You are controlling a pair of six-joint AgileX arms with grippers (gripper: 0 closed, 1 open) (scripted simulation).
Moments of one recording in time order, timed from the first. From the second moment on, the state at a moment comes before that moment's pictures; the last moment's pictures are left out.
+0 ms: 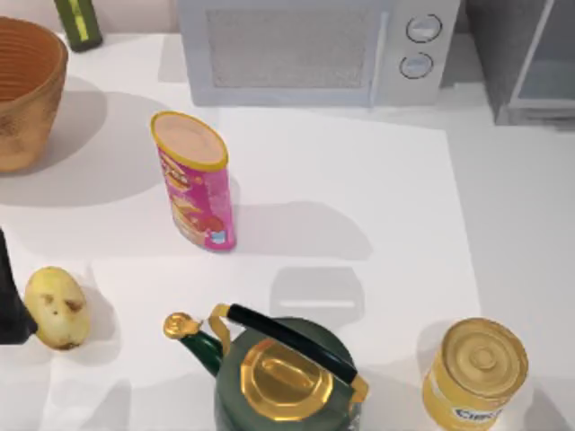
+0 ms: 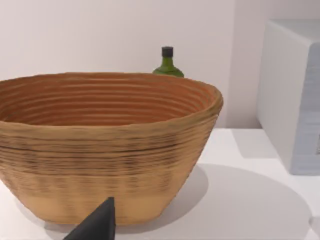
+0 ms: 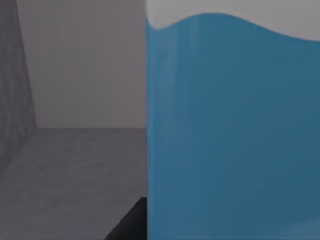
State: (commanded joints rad) left arm 0.00 0.00 0.00 0.00 0.00 0.00; right arm -0.26 2.24 1.10 1.11 -0.25 0.02
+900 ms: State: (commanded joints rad) left arm 0.00 0.00 0.00 0.00 0.00 0.00; right arm -0.22 2.43 1.60 0.84 -0.20 0.02
